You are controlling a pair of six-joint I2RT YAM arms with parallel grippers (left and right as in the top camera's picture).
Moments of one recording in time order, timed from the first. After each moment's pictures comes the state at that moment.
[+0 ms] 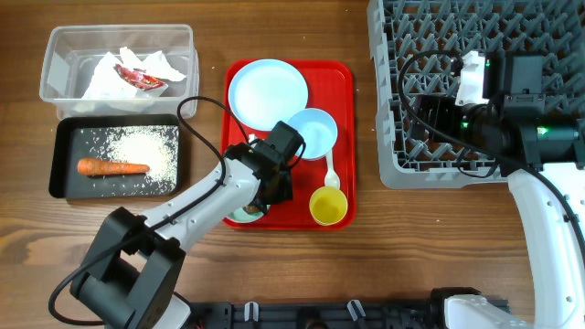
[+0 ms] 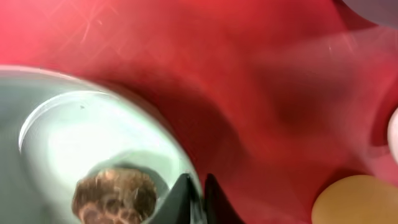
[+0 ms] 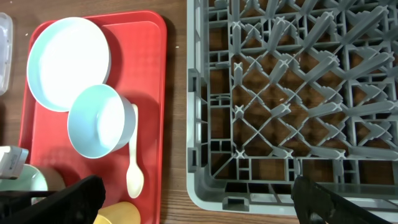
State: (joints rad) left arm -0.63 1.67 1.00 -0.74 -0.02 -0.71; right arm 0.03 1.32 1.36 -1.04 -0.14 0.12
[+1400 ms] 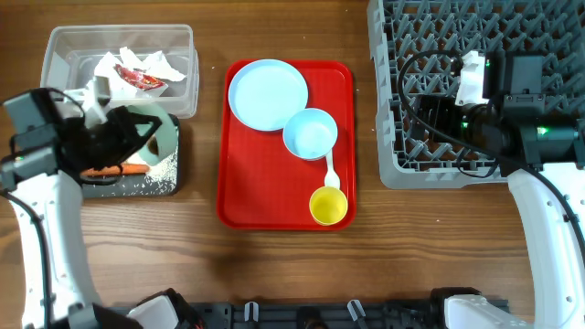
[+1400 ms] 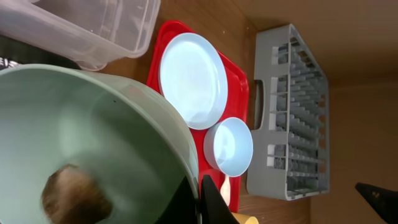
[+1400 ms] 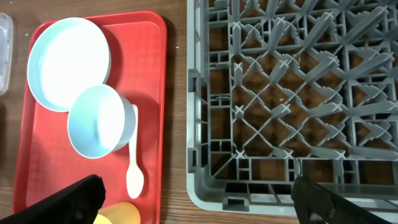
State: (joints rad) left arm 0.44 1.38 1.14 -0.84 0.84 -0.17; right arm 0.03 1.32 1.36 -1.04 -0.14 0.12
